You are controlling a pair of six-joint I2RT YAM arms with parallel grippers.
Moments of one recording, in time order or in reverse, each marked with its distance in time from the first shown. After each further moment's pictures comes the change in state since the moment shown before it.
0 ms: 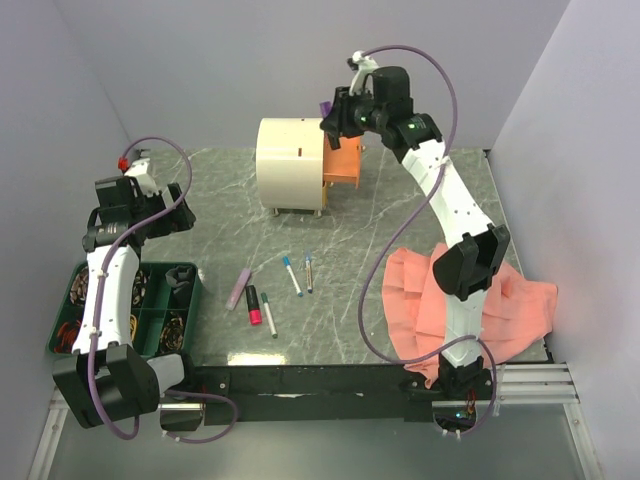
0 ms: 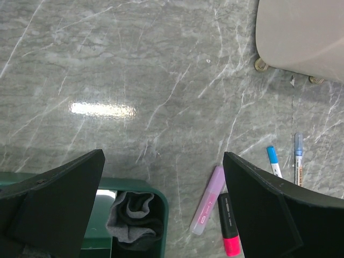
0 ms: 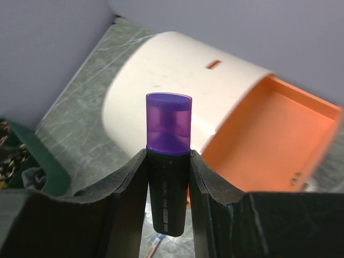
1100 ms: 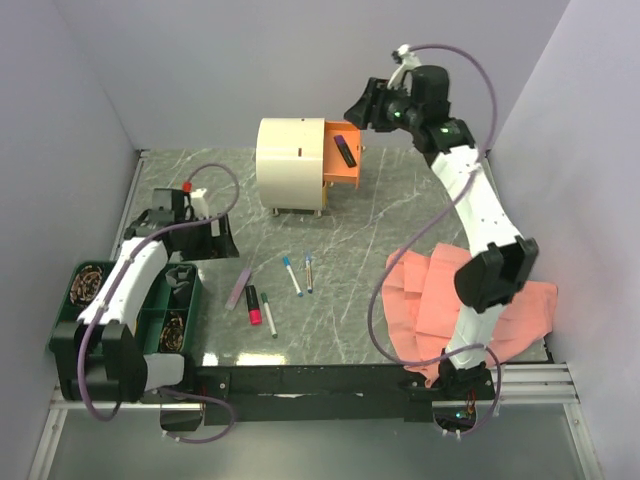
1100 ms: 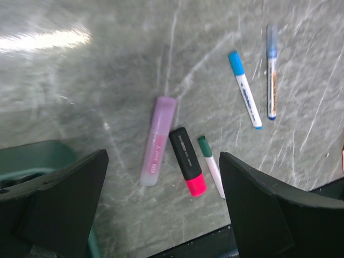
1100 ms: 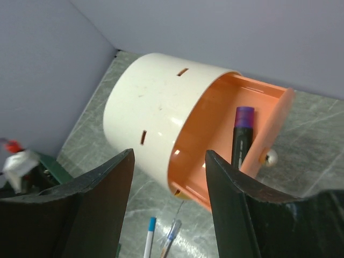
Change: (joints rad) left arm -0.235 0.073 -0.088 -0.136 0.079 -0.027; right arm -0.143 -0.095 -0.164 0.114 -0.040 0.160
